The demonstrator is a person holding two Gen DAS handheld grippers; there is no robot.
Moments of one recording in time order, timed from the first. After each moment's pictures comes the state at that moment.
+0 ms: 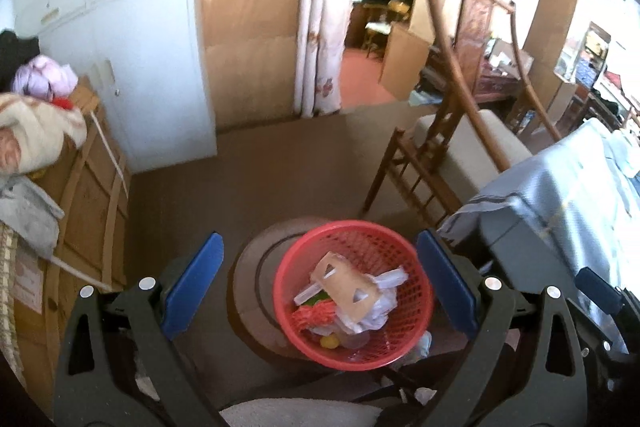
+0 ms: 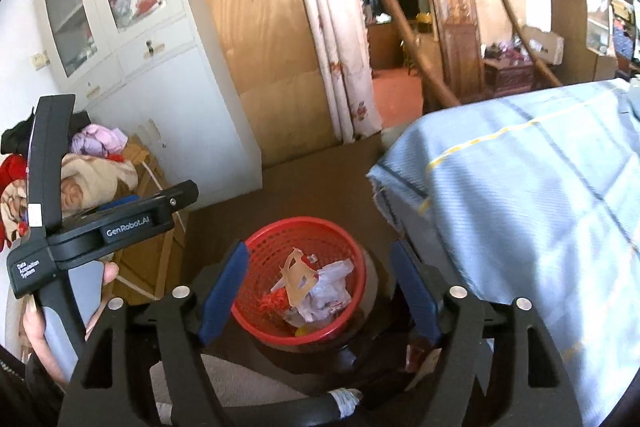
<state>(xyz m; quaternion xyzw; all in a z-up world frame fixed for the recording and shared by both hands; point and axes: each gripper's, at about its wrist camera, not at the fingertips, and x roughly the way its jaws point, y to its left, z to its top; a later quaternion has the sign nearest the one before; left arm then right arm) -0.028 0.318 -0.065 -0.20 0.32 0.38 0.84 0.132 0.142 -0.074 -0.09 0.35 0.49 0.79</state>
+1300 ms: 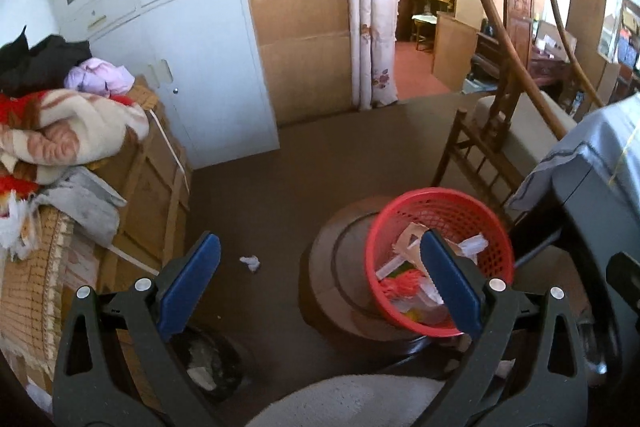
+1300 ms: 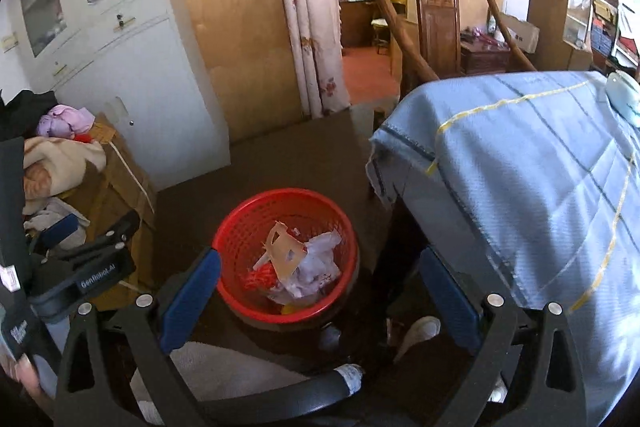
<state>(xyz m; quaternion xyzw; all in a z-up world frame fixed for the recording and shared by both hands) -0.076 0.320 -0.102 -0.15 0.36 0.46 0.79 0.103 0.170 -0.088 -0.14 0.39 0.42 0.80</state>
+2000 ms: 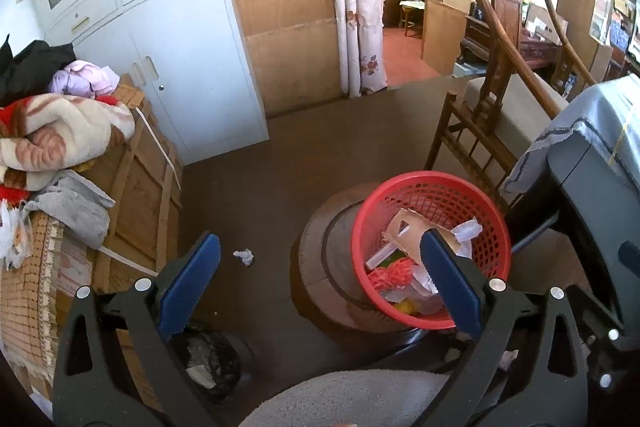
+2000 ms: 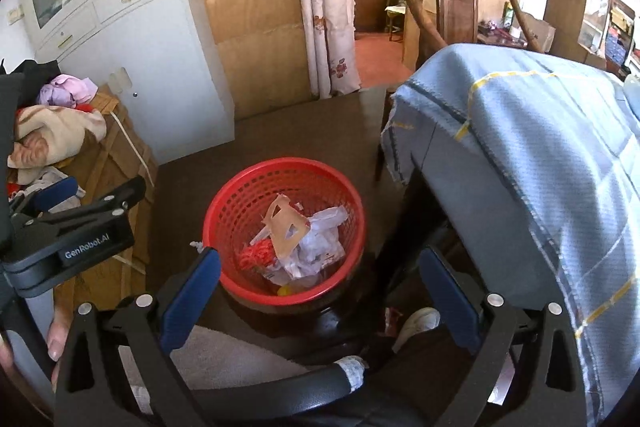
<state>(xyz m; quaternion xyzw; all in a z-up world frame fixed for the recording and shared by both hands) -0.062 0.314 -0.114 -0.15 0.39 0.44 0.79 0.097 0.176 -0.119 -0.18 0.40 0.44 0.79</state>
